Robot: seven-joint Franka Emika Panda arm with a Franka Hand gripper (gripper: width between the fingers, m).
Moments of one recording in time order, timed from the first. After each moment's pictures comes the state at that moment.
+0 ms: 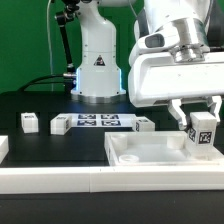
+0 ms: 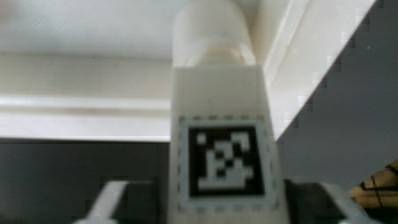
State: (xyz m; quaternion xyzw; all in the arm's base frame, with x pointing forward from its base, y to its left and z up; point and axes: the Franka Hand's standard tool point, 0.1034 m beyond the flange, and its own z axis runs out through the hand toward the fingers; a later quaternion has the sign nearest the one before) arm 0.614 0.117 0.077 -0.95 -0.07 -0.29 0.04
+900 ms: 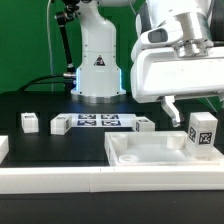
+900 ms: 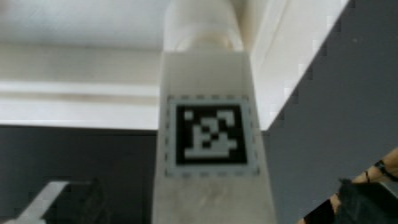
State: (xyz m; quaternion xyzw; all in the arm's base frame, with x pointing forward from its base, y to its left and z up) arm 0.622 0.115 0.092 -0.96 -0.07 -0.28 0.04
